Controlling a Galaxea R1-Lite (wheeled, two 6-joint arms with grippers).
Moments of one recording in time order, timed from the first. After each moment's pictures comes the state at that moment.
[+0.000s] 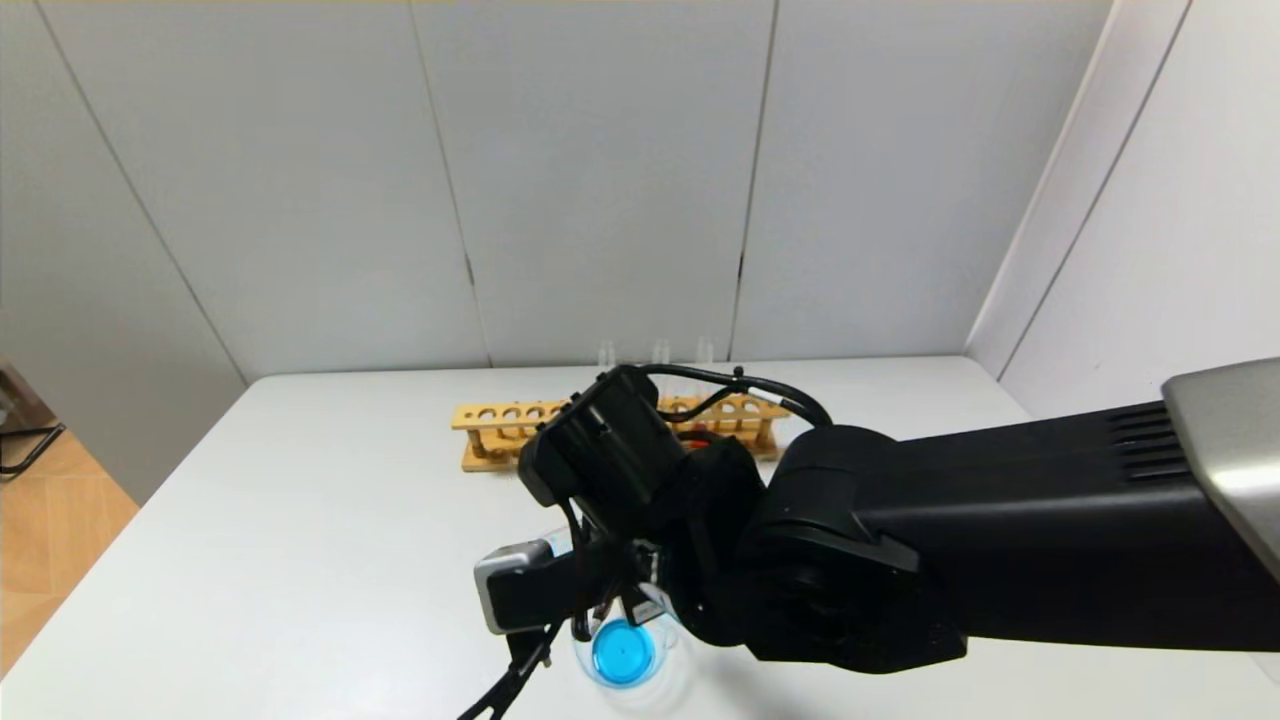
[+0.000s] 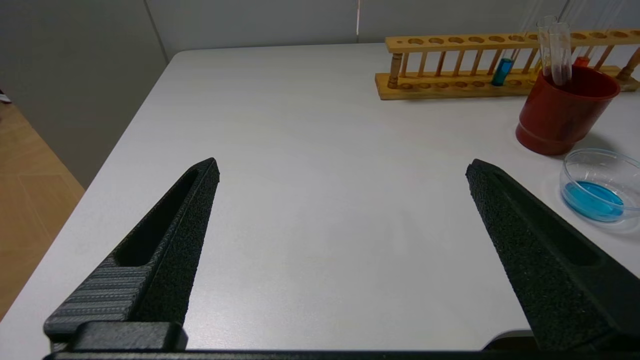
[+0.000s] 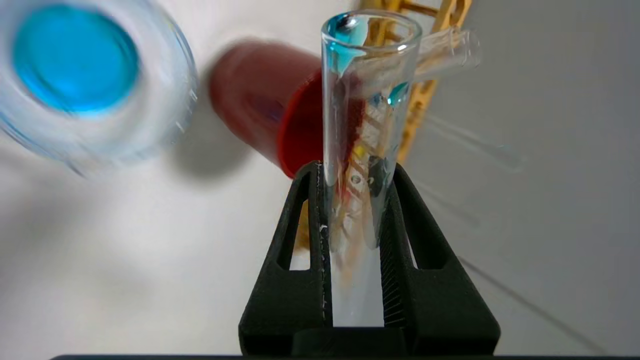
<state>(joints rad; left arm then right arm) 0.00 0.00 0.00 -0.01 0.00 -0.01 1.02 2.08 -1.44 0.16 -0.41 -1.14</state>
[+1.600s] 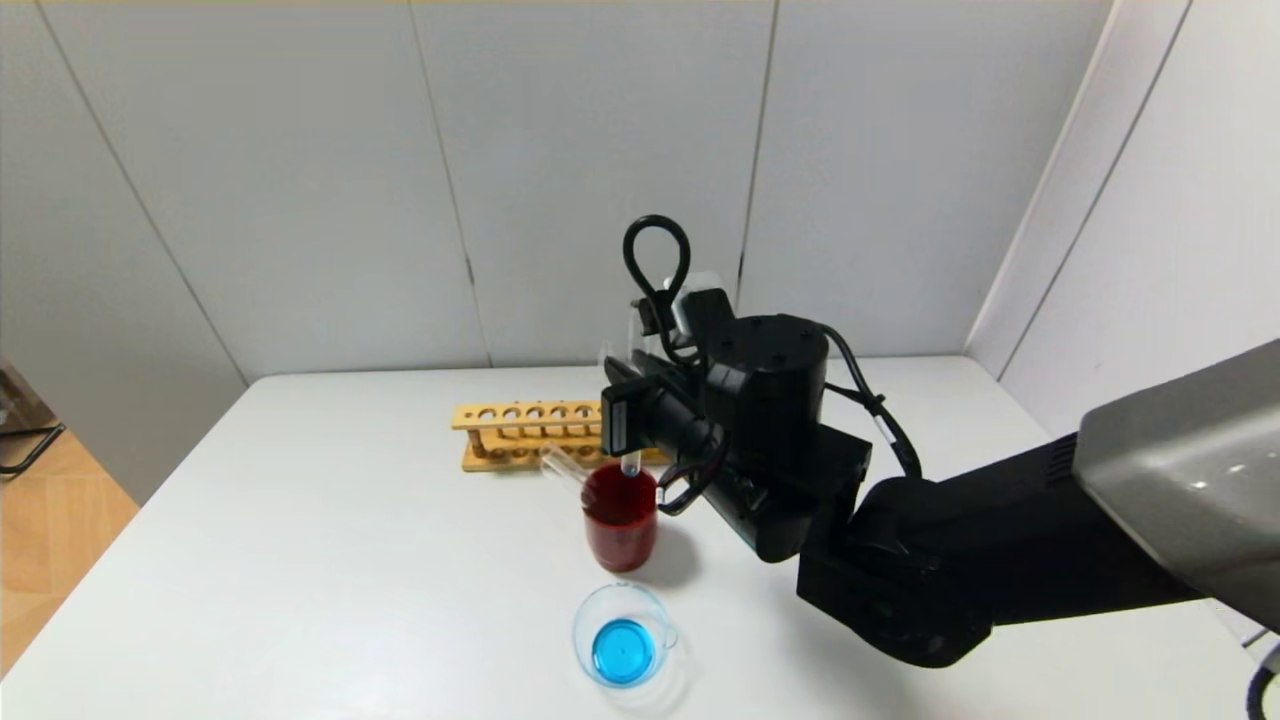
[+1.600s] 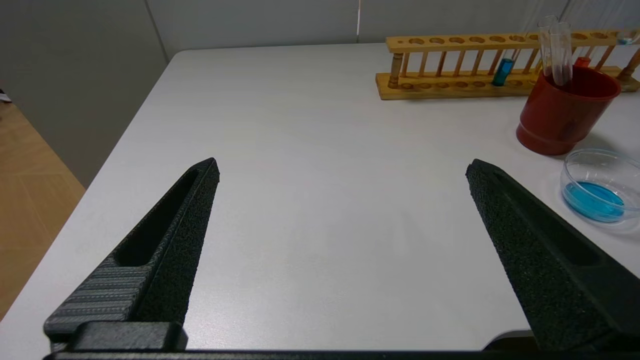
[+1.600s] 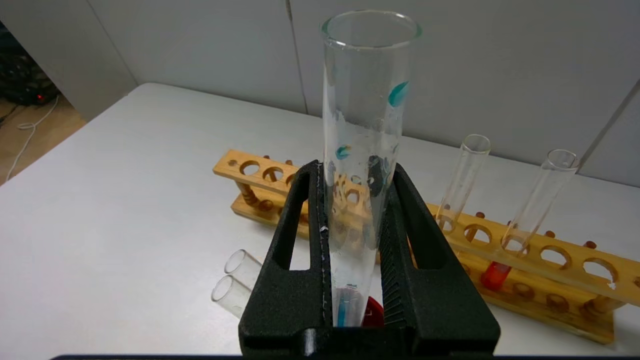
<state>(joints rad) 0.00 0.00 0.00 -0.01 0.00 -0.01 0.85 2.08 -1.10 -0.90 -0.35 0.11</state>
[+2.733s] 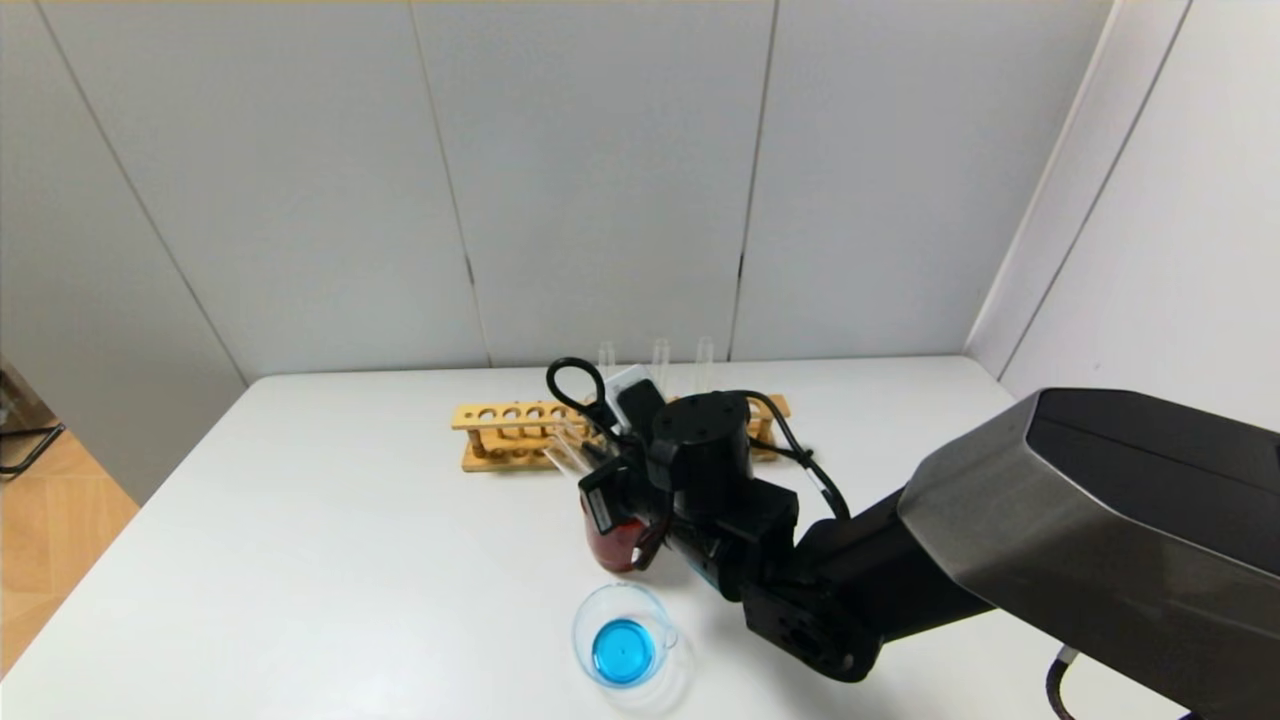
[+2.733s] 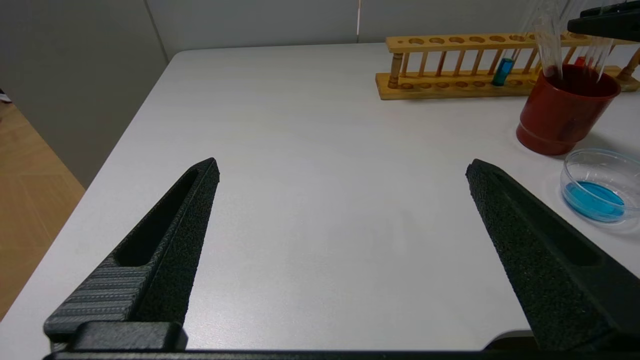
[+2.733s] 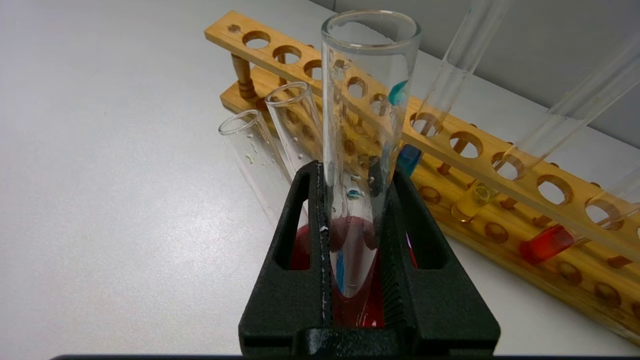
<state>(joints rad) 0.00 0.00 0.00 -0.01 0.00 -0.01 0.84 2.26 -1.11 -0.90 -0.24 -0.04</state>
